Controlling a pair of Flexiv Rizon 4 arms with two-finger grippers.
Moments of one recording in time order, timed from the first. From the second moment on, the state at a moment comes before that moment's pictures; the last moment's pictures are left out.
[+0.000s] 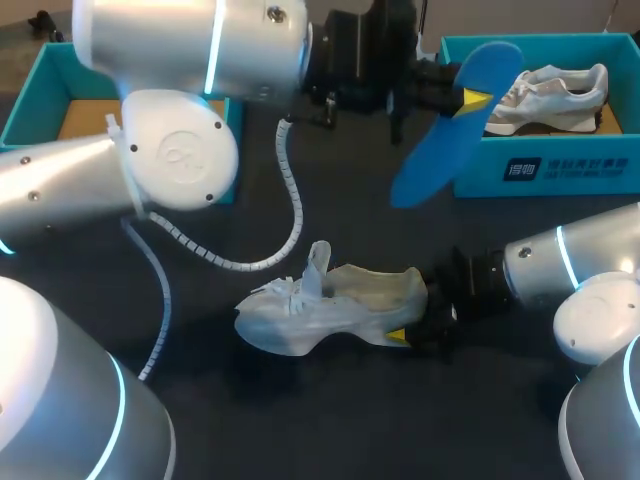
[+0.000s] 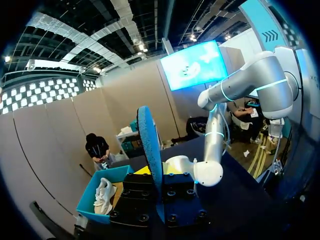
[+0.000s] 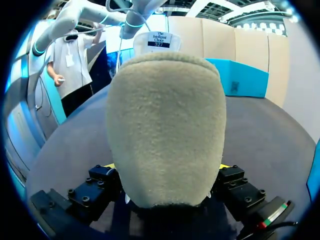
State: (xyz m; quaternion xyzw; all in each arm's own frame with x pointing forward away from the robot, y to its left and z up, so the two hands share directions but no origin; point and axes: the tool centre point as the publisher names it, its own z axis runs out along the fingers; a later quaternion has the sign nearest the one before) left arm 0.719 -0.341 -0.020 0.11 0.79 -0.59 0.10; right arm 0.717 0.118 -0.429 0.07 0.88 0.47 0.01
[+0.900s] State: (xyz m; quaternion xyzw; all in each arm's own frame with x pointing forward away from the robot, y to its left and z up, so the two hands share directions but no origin) left arm 0.669 -0.310 0.063 -0.08 0.73 -0.66 -0.15; right arm 0.717 0.118 -0.429 0.07 0.88 0.47 0.01
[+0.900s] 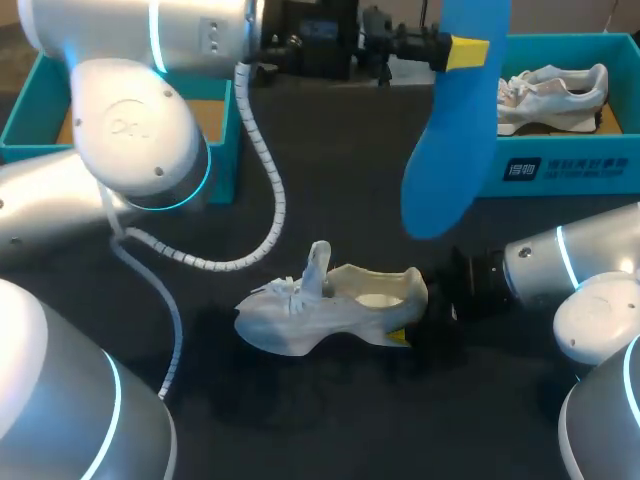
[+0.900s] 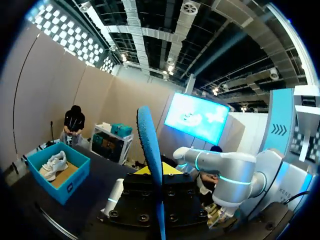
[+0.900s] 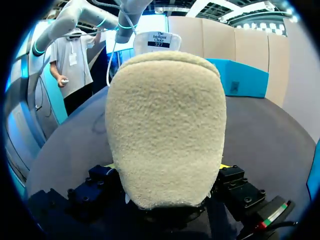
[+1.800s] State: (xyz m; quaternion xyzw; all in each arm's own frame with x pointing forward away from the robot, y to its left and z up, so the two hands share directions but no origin) left arm 0.626 -0.261 0.075 -0.29 0.62 -0.59 -0.42; right arm 0.717 0.118 -0.429 0.07 0.88 0.47 0.01
